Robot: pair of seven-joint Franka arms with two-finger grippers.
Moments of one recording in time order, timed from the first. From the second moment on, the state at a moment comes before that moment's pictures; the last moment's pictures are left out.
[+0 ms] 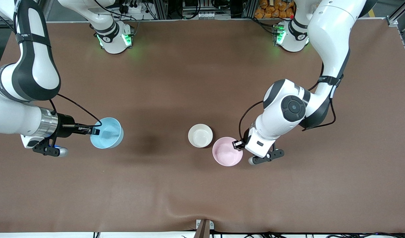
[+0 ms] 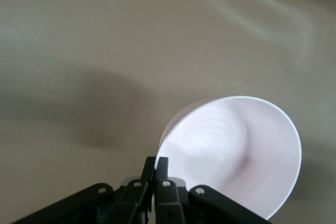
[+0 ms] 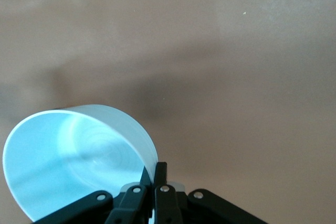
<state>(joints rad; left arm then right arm) -0.22 0.66 -0.35 -1.38 0.02 2.22 -0.77 0.07 0.37 -0.02 -1.53 0.36 1.77 0.17</state>
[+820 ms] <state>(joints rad) -0.33 0.74 -0.32 -1.38 0.02 2.35 -0.85 0.09 0.37 -0.01 -1.52 0.37 1.77 0.27</state>
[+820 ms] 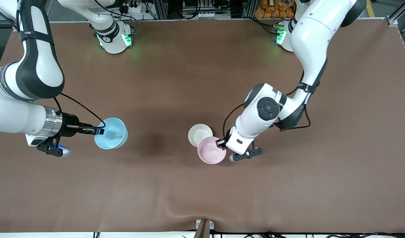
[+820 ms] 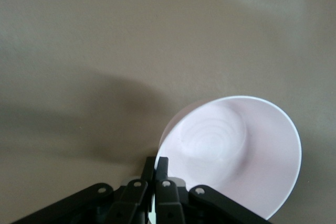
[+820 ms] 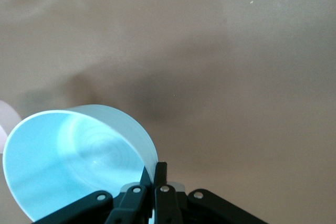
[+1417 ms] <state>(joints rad) -0.39 0.76 -0.32 -1.44 0.02 2.35 -0.98 0.11 0.37 -0.01 -1.52 0.37 1.77 0.29</state>
